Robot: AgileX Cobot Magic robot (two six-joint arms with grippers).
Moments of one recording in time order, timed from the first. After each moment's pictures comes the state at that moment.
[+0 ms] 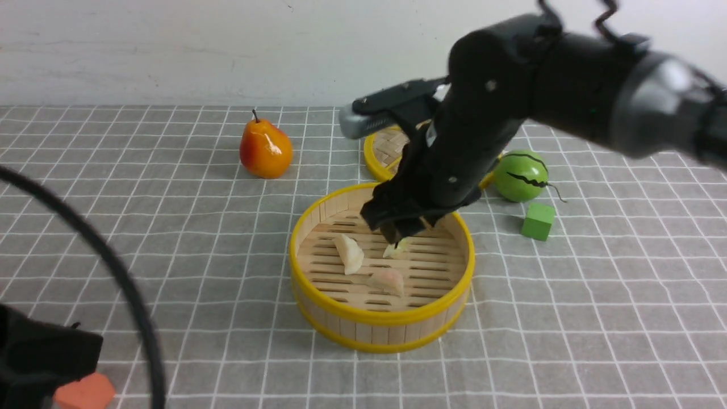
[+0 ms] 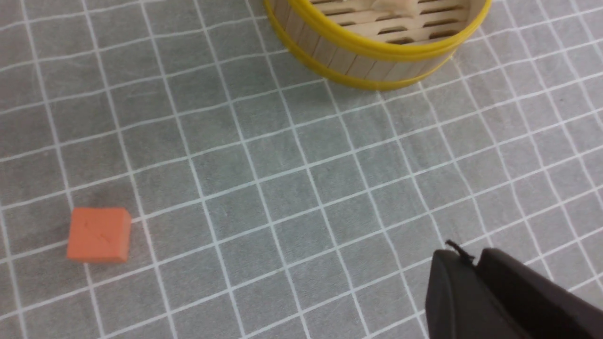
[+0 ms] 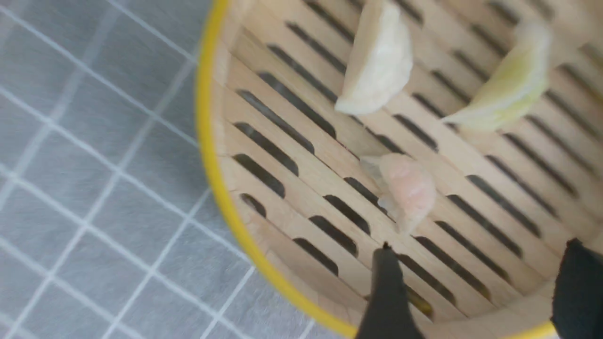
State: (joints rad) right arm 0.61 1.84 -1.70 0.07 0.99 0.03; left arm -0.57 0.69 -0.90 -0.03 1.02 -0.29
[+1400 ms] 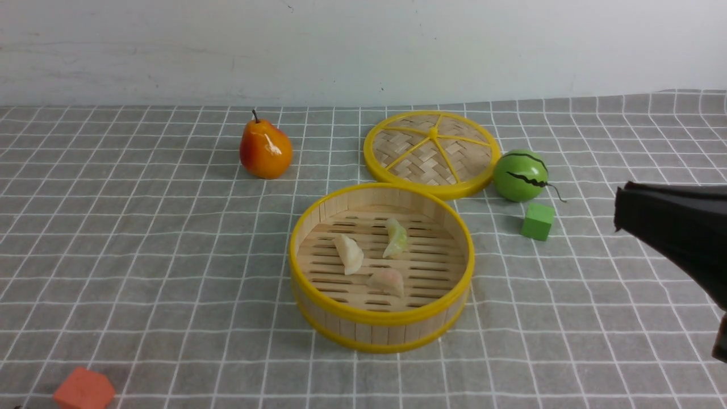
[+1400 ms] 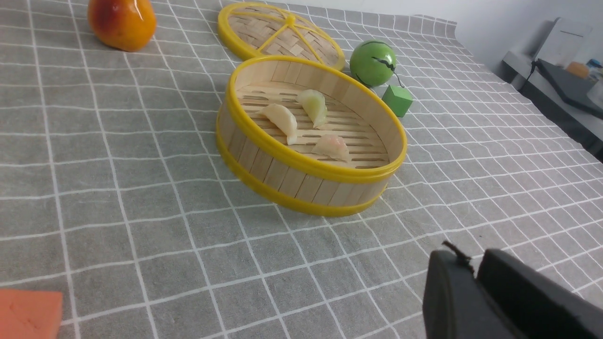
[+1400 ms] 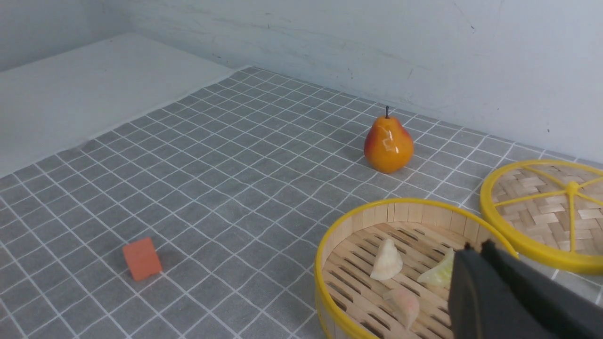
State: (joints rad) right arm 0.61 0.71 -0.73 0.36 0.28 -0.24; left arm -0.57 0.10 -0.39 -0.04 0.59 -0.34
